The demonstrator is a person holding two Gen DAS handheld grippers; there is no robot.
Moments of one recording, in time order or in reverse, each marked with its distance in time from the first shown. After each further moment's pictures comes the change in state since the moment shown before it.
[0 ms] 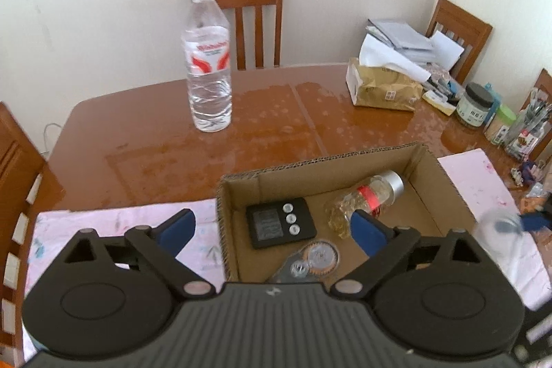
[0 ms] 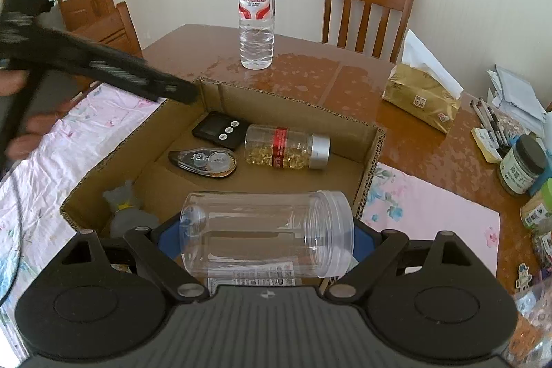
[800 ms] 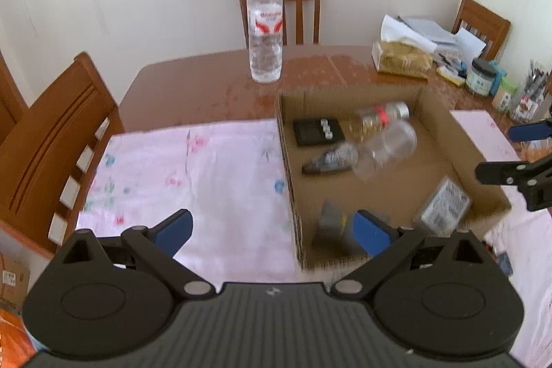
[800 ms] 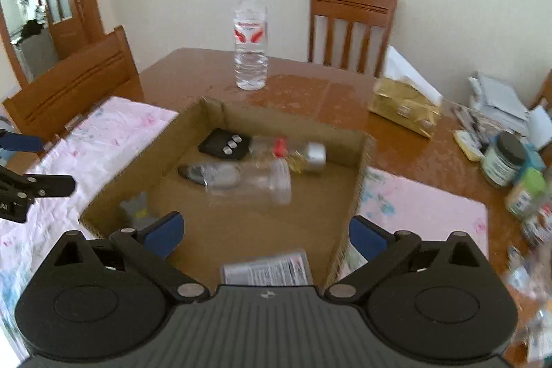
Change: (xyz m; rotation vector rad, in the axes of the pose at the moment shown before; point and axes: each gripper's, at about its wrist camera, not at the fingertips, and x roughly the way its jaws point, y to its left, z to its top) left arm -0.088 0.003 -0.107 -0.043 0.004 0.133; right arm -0.043 0.022 -0.032 0.059 -0.074 -0.078
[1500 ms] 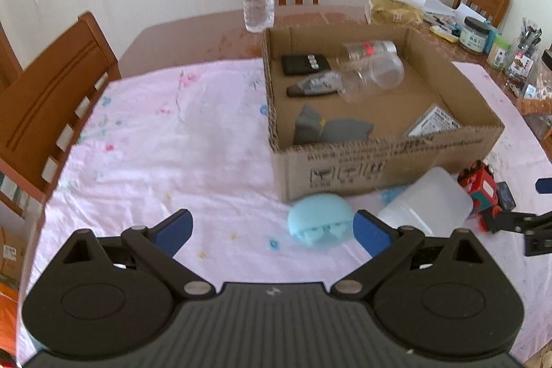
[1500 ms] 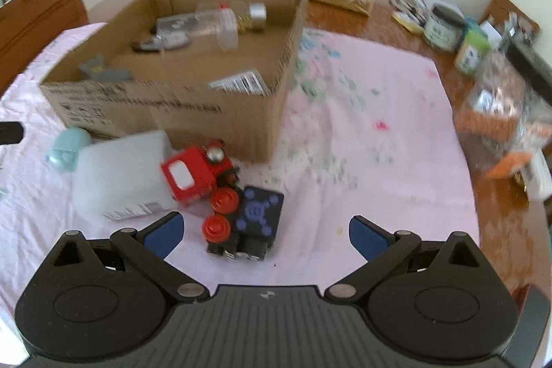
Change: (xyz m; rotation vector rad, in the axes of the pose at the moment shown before) left arm -0.002 -0.025 -0.073 -0.008 0.065 0.017; right arm 0.000 0.002 -0.129 0.156 0.173 -0.163
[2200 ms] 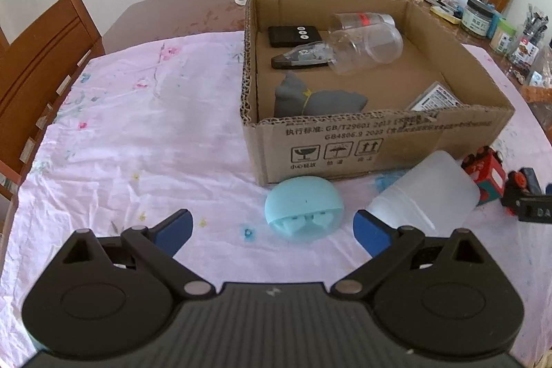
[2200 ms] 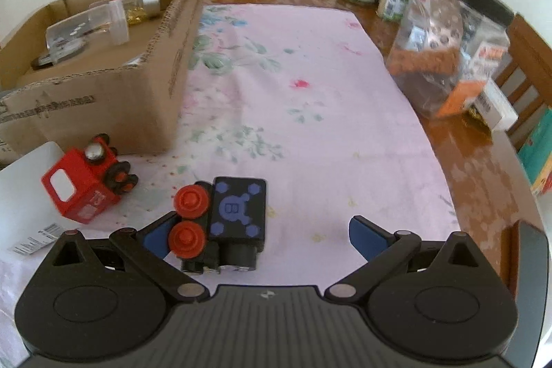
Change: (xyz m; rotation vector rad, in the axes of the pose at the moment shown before) left arm 0.032 -0.015 -0.003 -0.018 0.060 -0.019; right arm 0.027 -0.035 -0.014 0.224 0.016 -0.159
